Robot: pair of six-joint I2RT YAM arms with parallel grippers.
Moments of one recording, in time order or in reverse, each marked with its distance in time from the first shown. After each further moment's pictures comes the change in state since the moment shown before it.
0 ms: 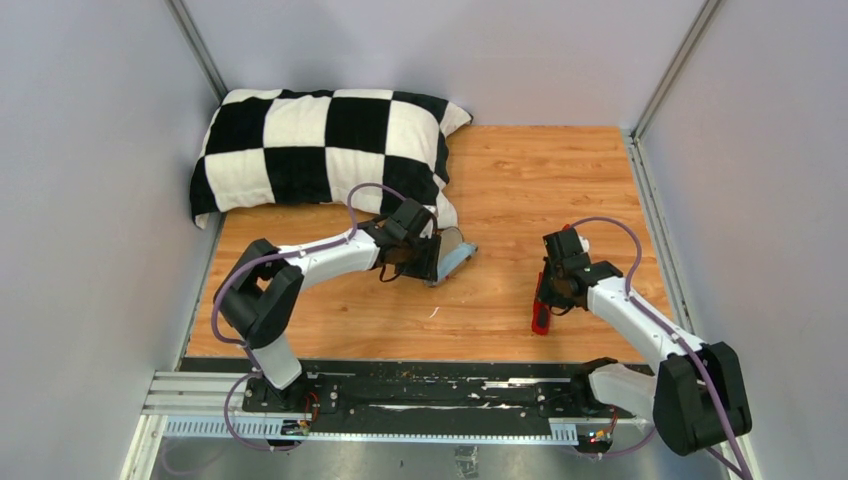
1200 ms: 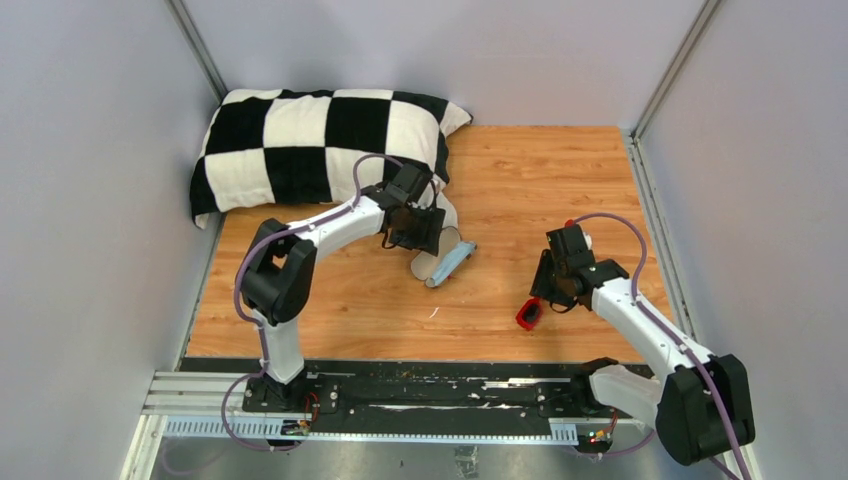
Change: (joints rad) left arm 0.118 0.147 0.301 -0.196 0.026 0.187; right arm 0.000 -0.044 0.041 -0.043 -0.032 0.016
